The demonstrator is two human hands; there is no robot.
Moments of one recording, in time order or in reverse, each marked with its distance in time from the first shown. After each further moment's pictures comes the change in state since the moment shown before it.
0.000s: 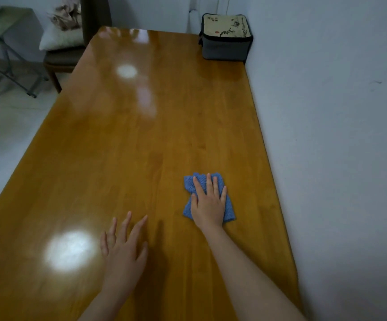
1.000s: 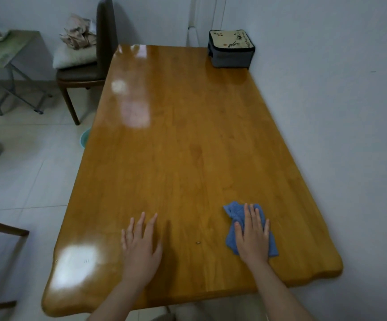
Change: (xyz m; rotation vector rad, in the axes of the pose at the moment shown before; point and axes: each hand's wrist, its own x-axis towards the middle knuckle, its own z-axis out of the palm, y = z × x) left_hand -0.036 -0.129 -0.086 -0.015 -0.113 0.063; right_hand -0.175 -0.042 0.038 0.030 0.149 0.227
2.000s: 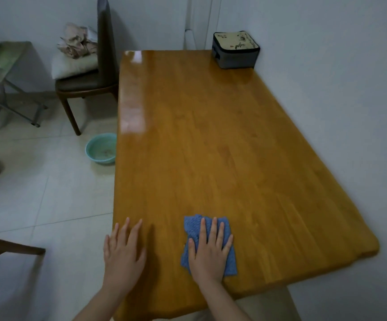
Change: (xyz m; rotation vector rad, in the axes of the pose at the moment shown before) left_hand 0.033 -0.154 -0.093 0.130 -0.010 0.069; right_hand -0.088 -0.257 0.066 -0.081 -0.093 0.114
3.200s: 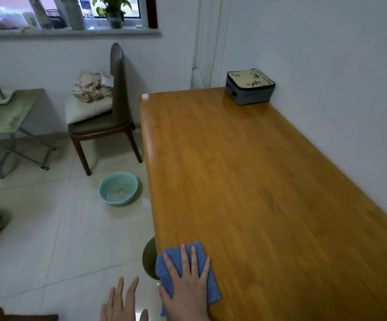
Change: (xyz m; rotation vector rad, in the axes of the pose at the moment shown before) left_hand 0.104 -0.123 -0.045 -0.058 -0.063 -0.038; right_hand 0.072 -0.211 0.034 -0.031 -0.061 -0.311
